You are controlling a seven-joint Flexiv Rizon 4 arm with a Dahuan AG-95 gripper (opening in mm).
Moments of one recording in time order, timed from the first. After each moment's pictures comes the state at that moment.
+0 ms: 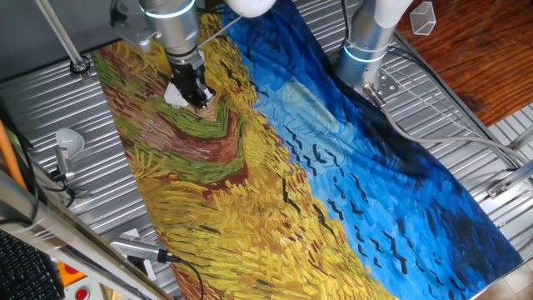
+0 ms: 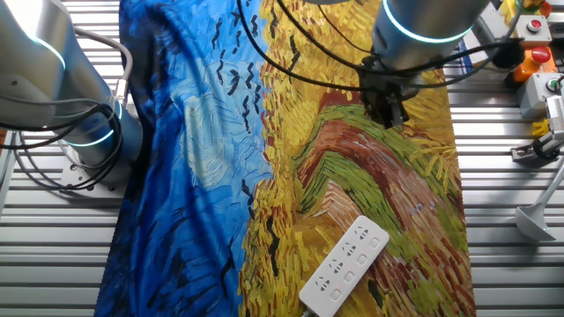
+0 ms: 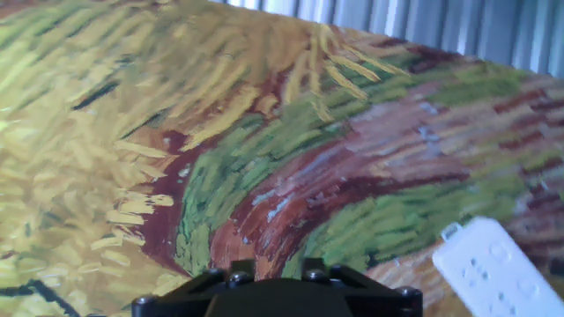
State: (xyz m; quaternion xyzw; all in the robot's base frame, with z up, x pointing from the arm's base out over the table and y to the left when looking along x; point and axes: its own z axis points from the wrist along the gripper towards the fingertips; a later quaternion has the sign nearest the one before) arm 0.517 -0.004 0.176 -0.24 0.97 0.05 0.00
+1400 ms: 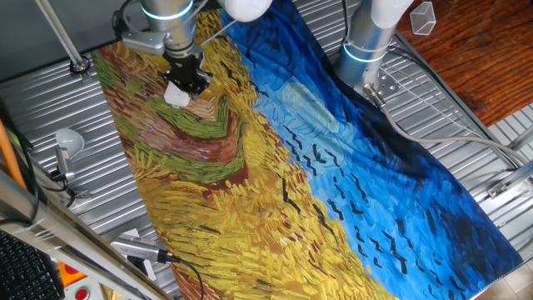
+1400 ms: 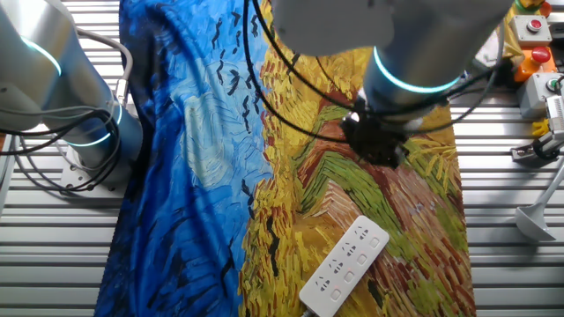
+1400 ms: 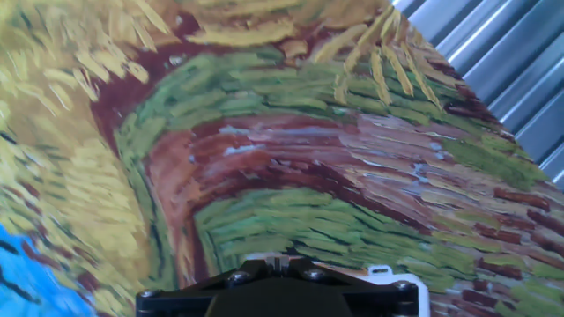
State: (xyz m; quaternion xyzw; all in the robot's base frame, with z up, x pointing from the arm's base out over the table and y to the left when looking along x) arm 0.505 -0.090 0.137 -0.41 0.91 0.01 0.00
